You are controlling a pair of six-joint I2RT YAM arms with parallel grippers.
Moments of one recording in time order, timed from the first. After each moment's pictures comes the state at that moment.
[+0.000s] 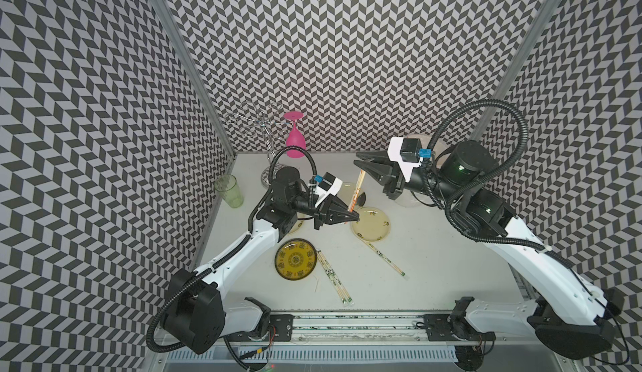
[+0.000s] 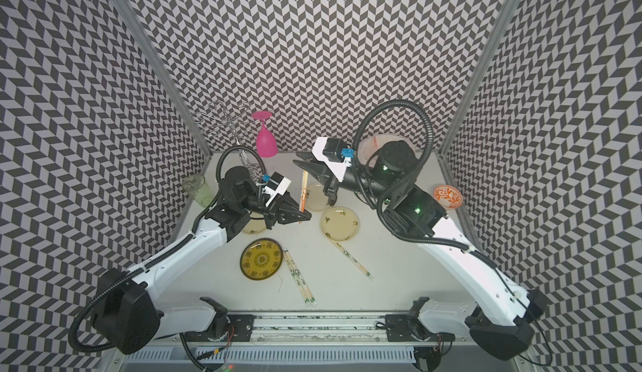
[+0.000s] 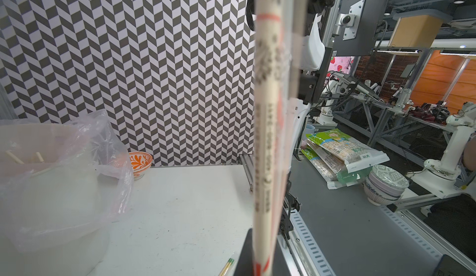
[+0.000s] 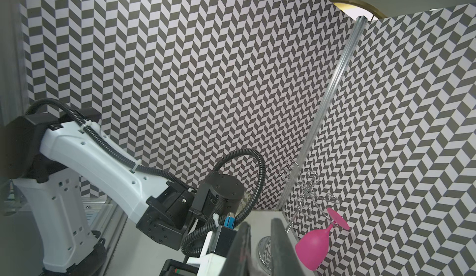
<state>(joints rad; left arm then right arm) -0.48 1.30 0.97 0.32 1.42 -0.09 0.76 1.25 1.55 -0.13 -0.49 -0.29</state>
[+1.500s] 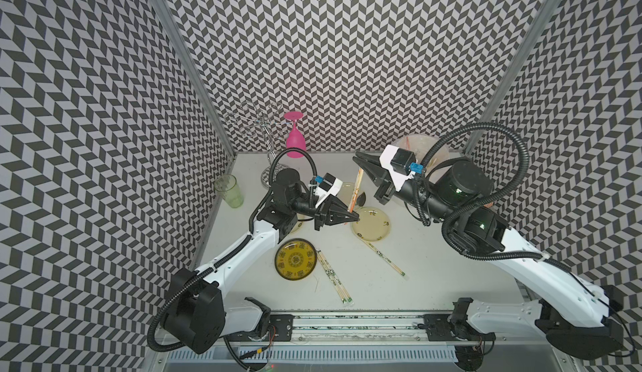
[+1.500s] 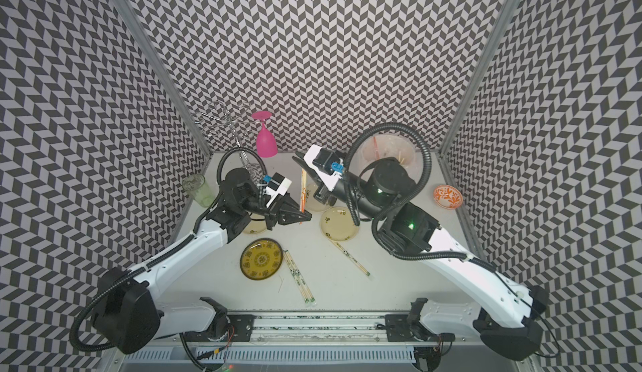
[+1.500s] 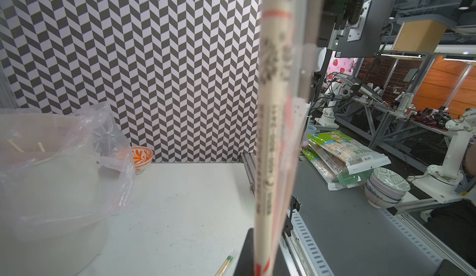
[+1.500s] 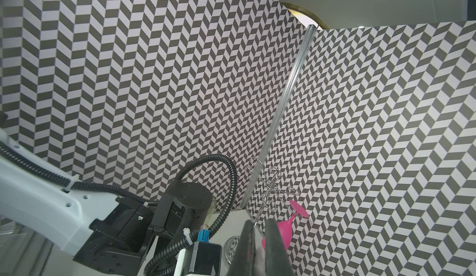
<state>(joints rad) -0.48 1.30 0.94 0.35 1.40 -0.13 0.94 1.20 1.45 -0.02 -0.06 -0.41</state>
